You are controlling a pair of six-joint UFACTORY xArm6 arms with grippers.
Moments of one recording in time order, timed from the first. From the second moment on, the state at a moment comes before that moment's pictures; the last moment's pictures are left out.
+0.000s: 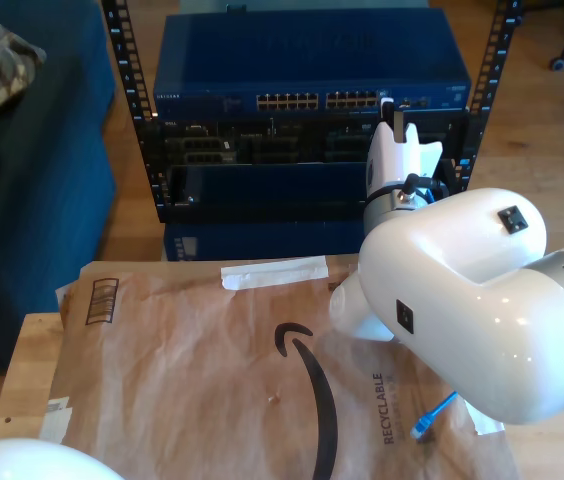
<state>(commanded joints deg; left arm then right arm) 96.0 -30.0 -5.9 5.9 62.2 -7.0 23.1 41.4 -66.8 28.8 -73.3 81.1</state>
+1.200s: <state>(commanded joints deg) 96.0 -29.9 -5.9 5.9 62.2 -7.0 22.2 41.6 -68.5 28.2 -71.6 81.2</state>
